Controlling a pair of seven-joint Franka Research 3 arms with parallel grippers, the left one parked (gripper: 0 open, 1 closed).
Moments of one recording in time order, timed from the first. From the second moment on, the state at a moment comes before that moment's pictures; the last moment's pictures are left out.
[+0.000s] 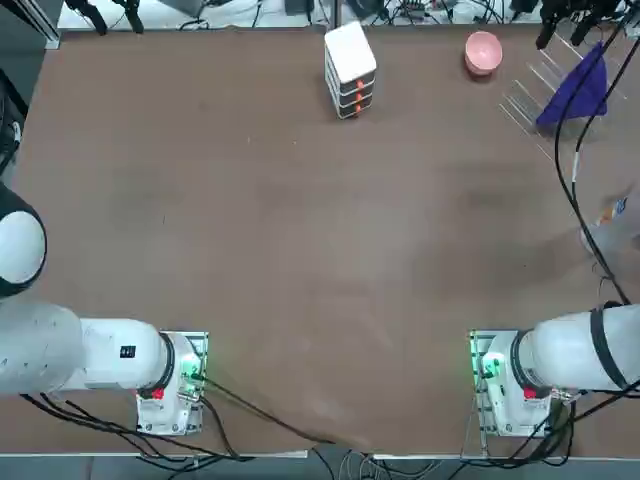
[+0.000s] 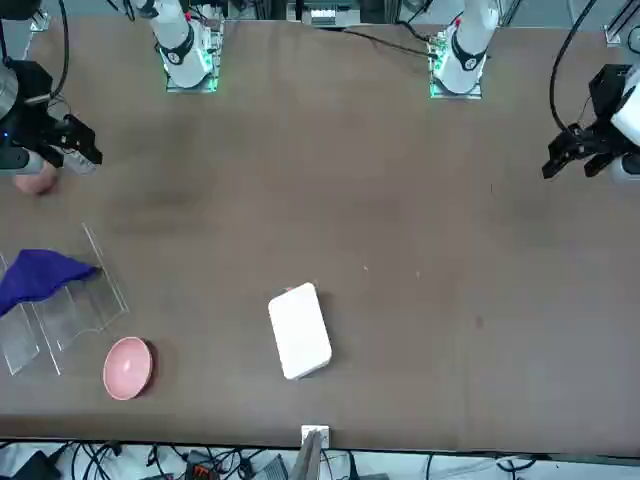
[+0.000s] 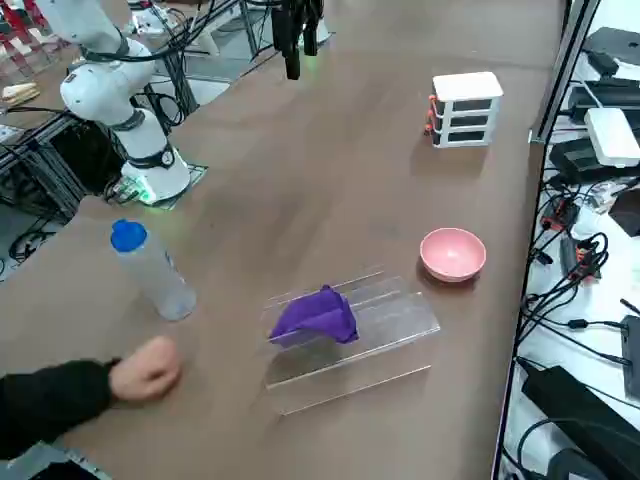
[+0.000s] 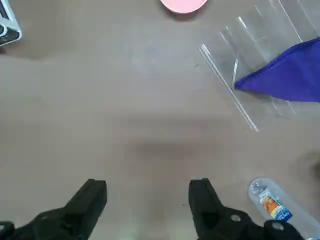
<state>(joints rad) 0.04 -0.04 -0.03 -1.69 -0.01 1.59 -0.04</state>
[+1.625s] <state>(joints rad) -0.06 0.17 -0.04 -1.55 -0.01 1.63 -0.34</state>
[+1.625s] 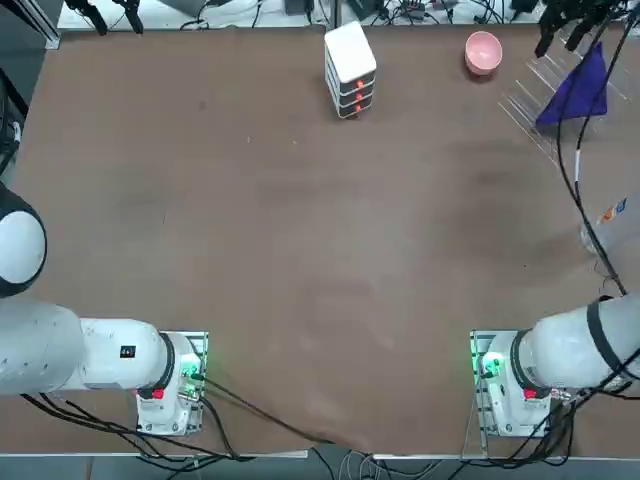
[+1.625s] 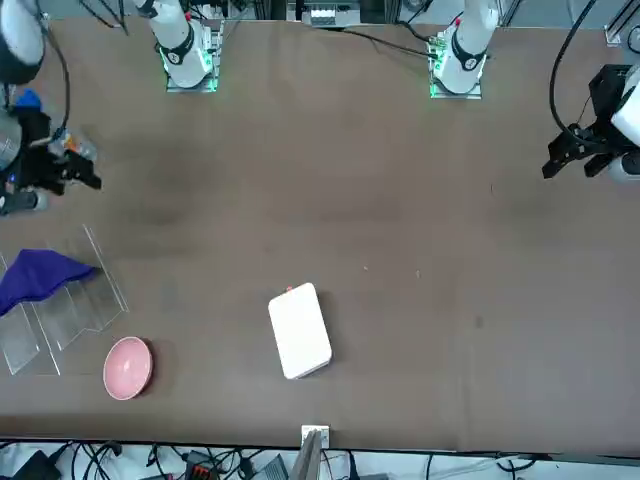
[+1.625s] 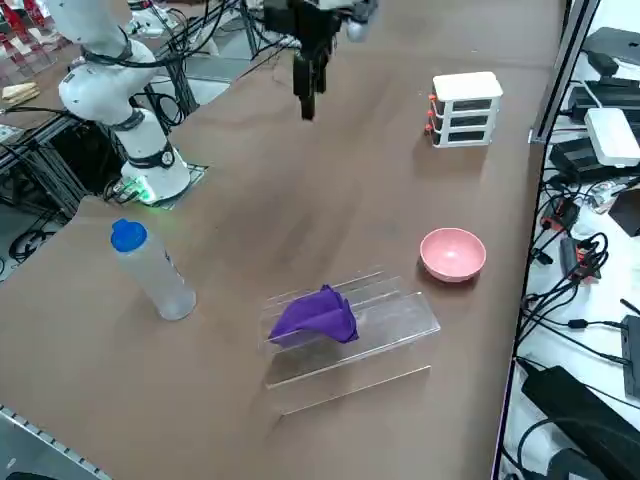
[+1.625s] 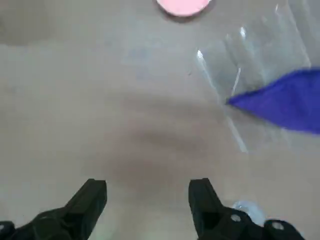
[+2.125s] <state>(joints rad) -0.22 0.51 -0.04 -1.21 -0.01 1.72 -0.81</state>
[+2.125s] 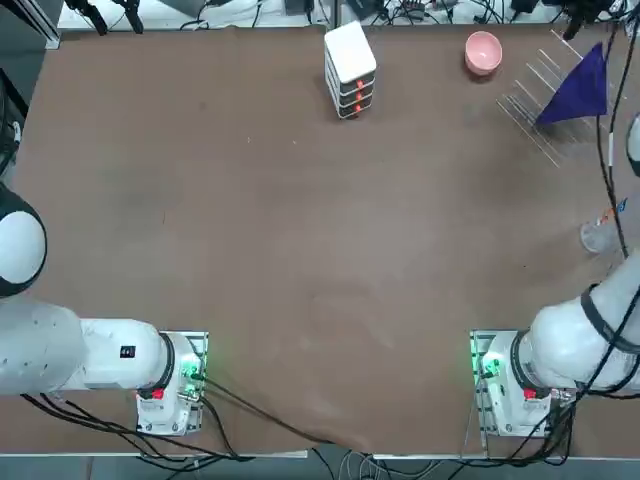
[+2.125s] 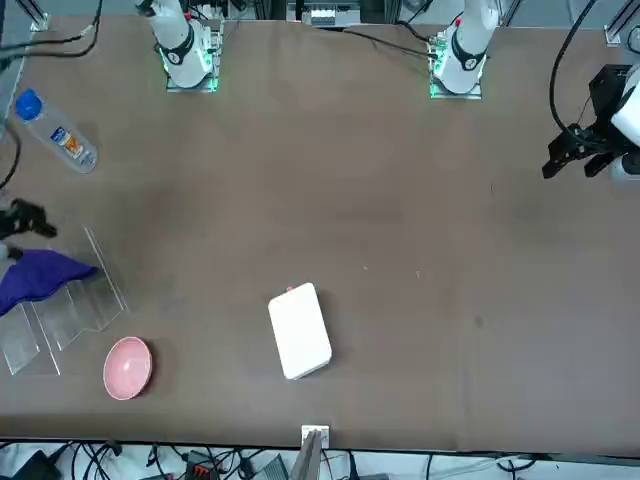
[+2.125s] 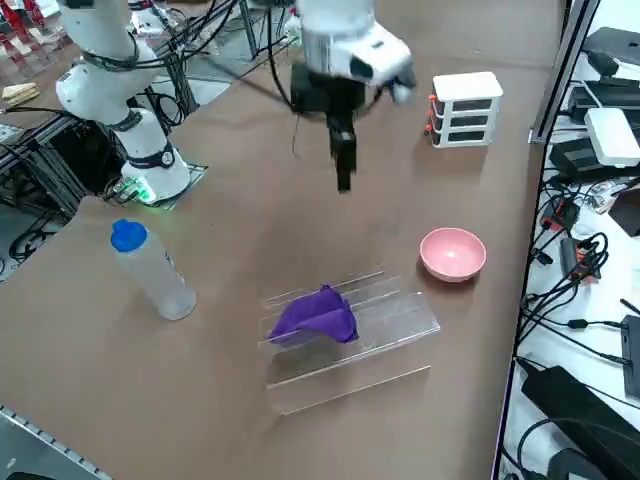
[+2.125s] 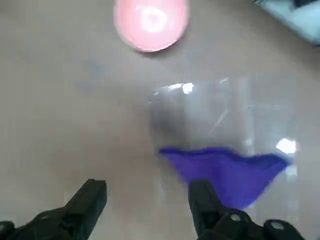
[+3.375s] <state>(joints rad) -0.38 0.82 -0.04 -1.09 0.01 2.15 -1.13</state>
